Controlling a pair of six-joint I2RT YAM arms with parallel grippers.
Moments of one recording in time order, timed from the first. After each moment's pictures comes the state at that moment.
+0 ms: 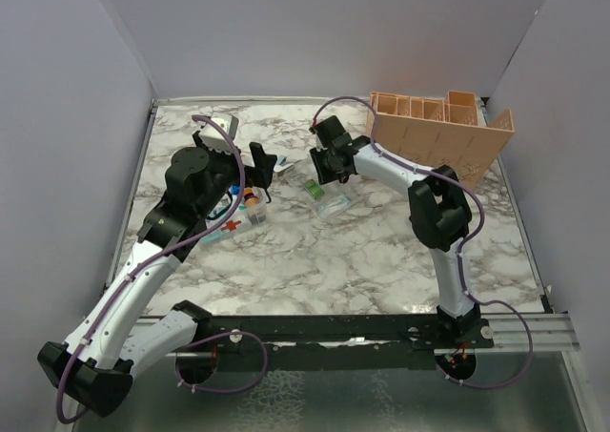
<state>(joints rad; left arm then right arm) -0.47 0.92 1.01 -0.22 -0.03 -0.21 0.61 2.16 1.72 -0.52 0.06 0.16</state>
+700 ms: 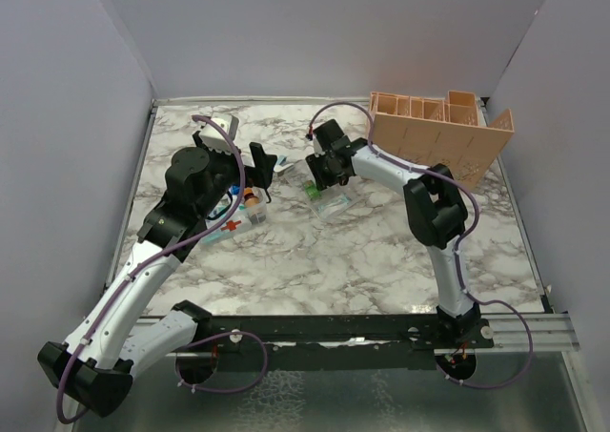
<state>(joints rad) -0.47 0.92 1.01 -0.22 -0.03 -0.21 0.61 2.19 1.72 -0.53 0.02 0.08</state>
